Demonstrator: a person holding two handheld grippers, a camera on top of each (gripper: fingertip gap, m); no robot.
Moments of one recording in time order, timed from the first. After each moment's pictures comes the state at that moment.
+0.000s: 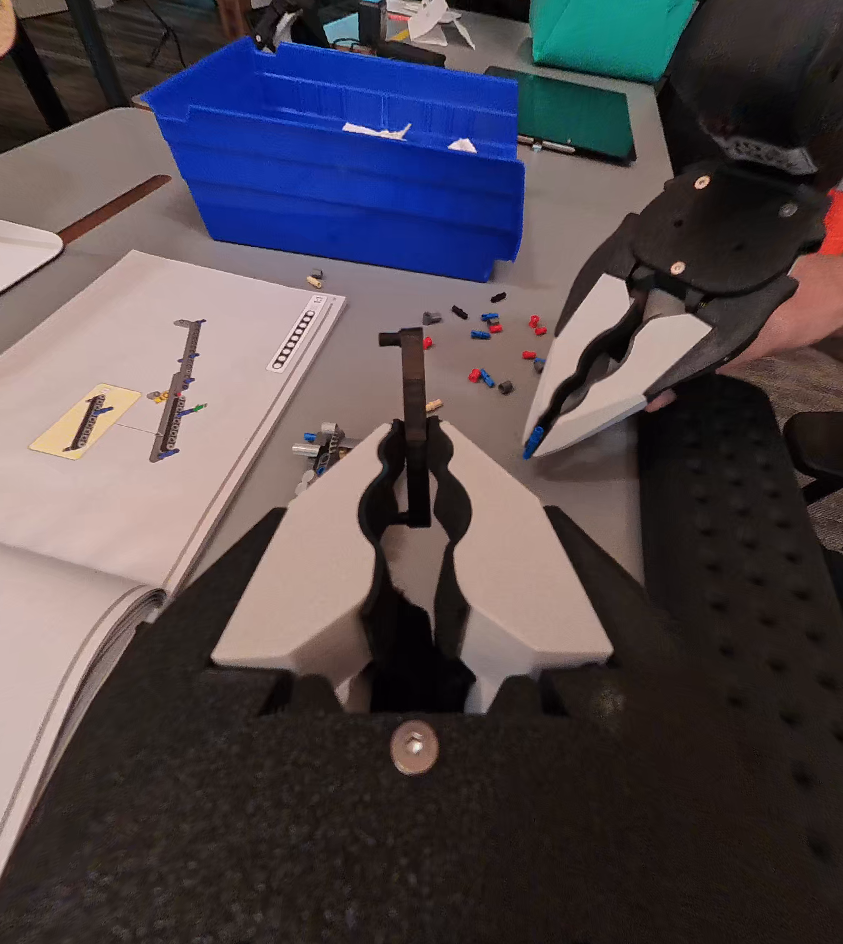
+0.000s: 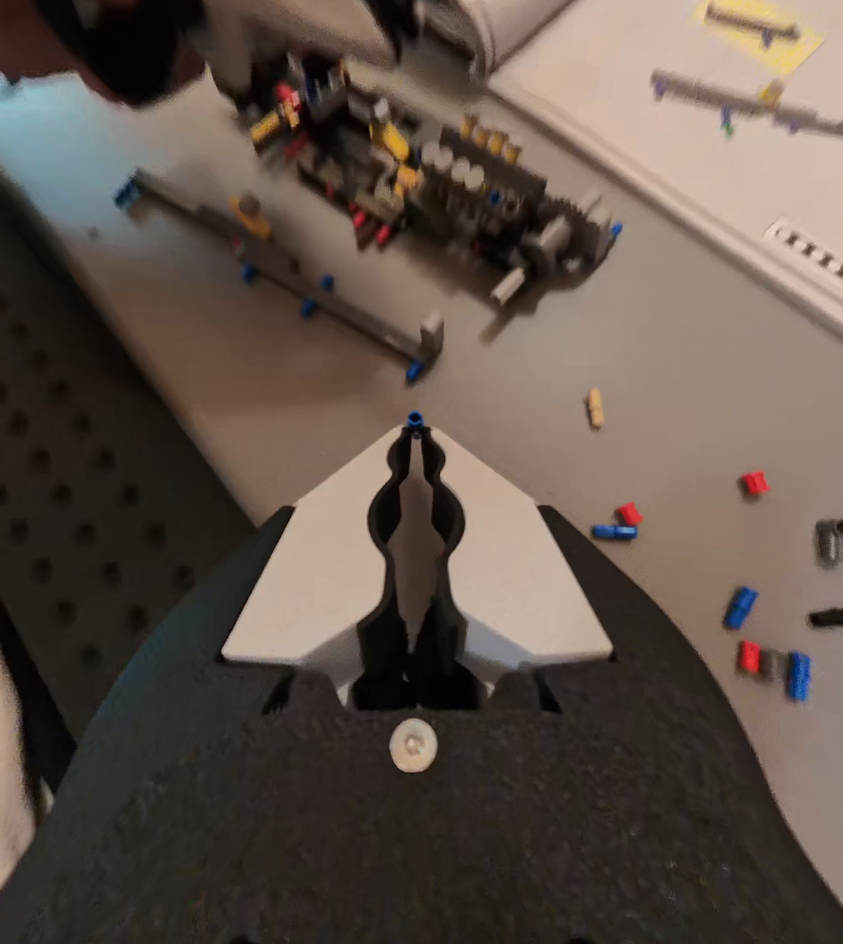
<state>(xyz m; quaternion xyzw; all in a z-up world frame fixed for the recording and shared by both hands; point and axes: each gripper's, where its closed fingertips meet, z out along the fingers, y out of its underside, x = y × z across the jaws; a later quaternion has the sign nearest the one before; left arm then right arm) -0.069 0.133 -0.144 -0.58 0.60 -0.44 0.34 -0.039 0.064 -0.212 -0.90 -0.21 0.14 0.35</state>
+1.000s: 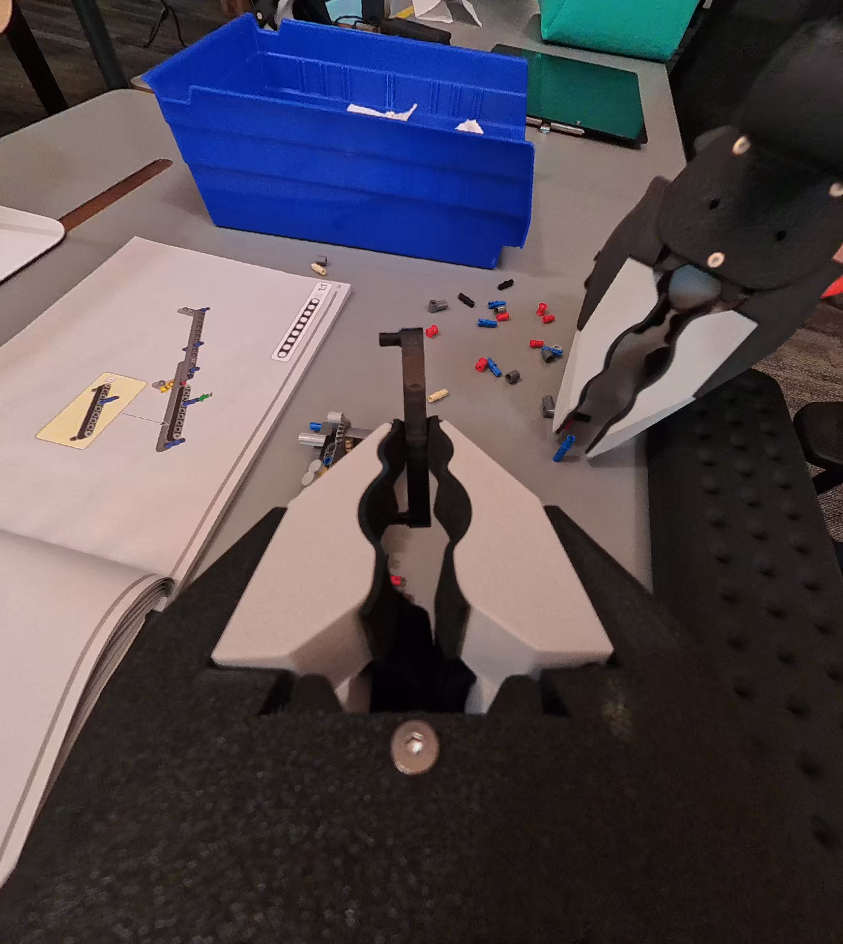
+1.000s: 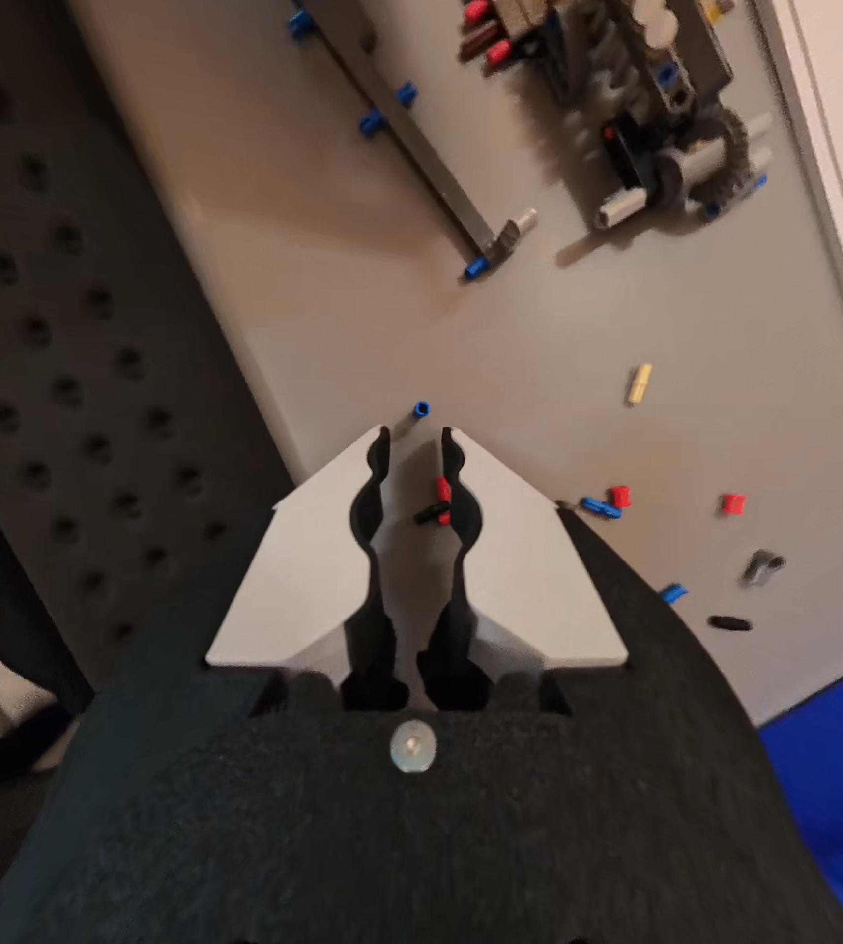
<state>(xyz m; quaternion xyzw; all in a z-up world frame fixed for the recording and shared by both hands) -0.071 0.136 -0.148 -0.59 0.60 -0.43 0.34 -0.030 0.032 -0.227 -0.89 -0.39 0.07 0.22</state>
